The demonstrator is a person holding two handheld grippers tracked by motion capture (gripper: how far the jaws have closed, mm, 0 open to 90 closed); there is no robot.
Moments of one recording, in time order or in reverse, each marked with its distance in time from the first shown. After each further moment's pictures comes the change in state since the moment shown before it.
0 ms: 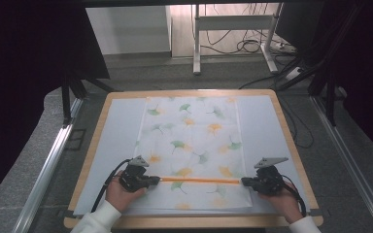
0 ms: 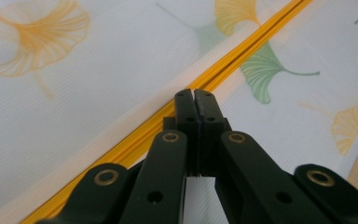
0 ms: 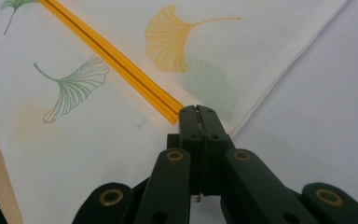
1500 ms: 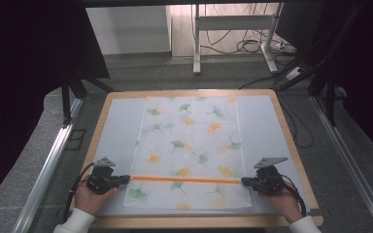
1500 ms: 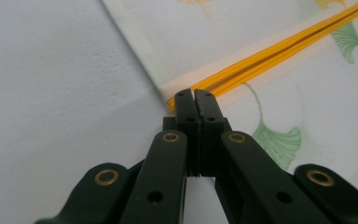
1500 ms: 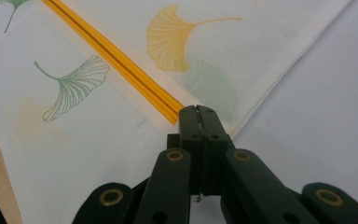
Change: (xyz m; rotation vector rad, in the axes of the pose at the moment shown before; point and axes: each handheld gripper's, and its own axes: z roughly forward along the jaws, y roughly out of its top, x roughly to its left) left arm 0.044 -0.047 -0.054 -0.054 0.131 -0.154; right arm 0.001 0.001 0.000 0.006 -0.001 -0.012
